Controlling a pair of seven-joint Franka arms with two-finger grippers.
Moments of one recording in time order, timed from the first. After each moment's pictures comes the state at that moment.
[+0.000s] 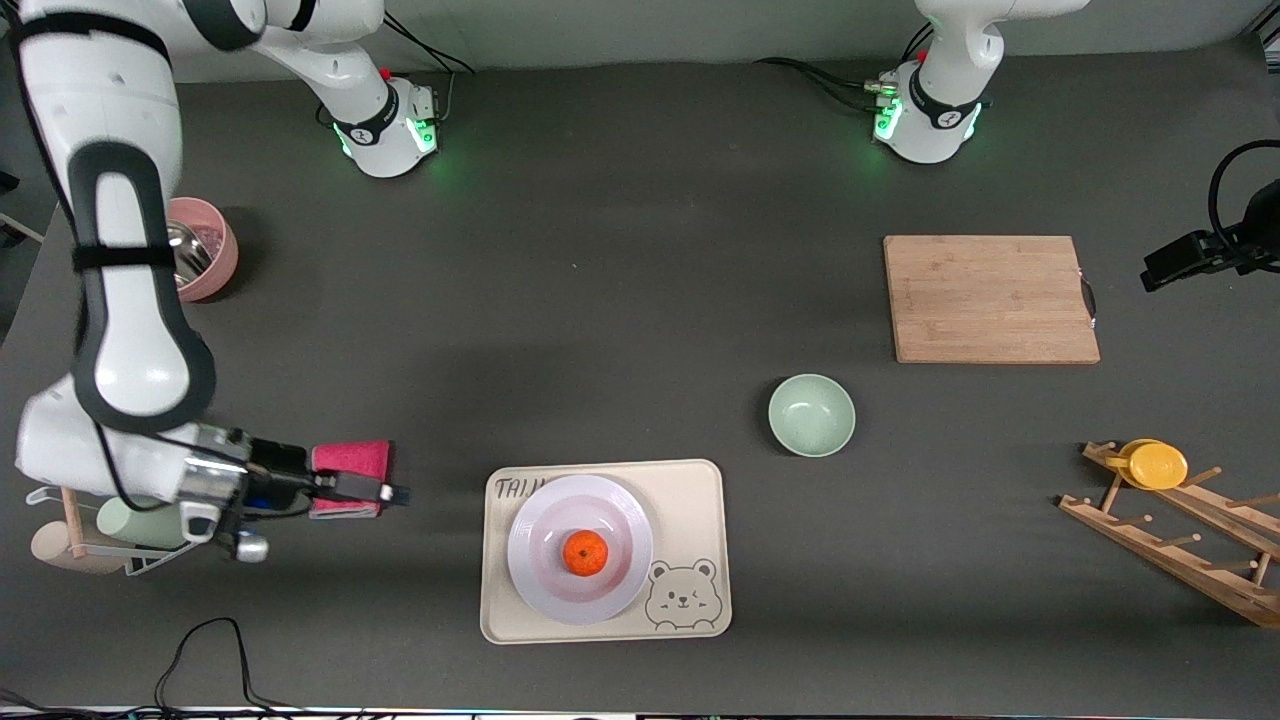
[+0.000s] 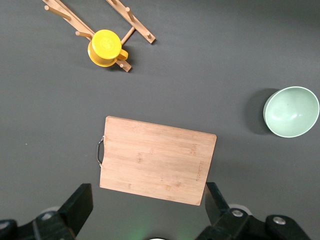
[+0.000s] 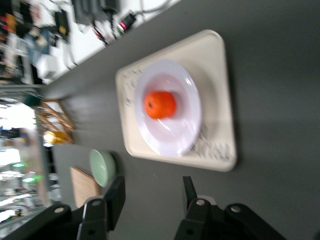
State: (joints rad) left arm -0.01 -0.02 0.06 -1.64 0.05 1.55 -0.11; right arm 0.04 0.49 -0.04 -1.52 0.80 1.94 -0.18
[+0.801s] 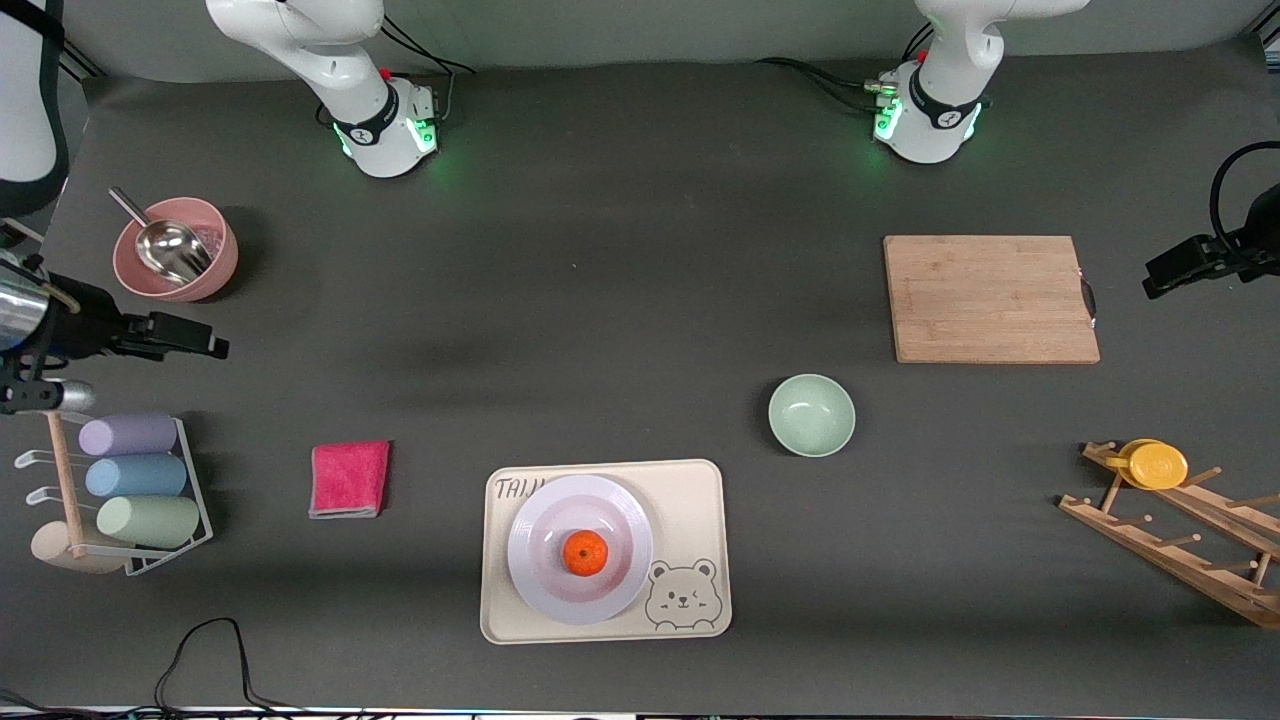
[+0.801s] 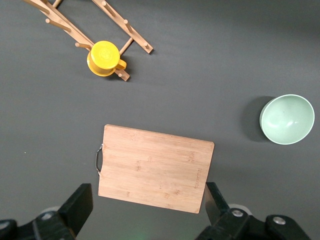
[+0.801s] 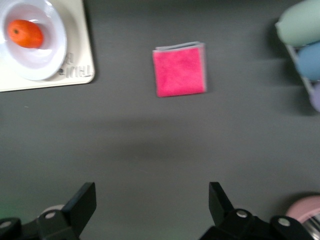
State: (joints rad) left arm -0.01 -0.02 0.06 -1.64 0.05 1.58 -0.11; right arm -0.04 0.13 -0.05 -1.58 0.14 1.60 -0.03
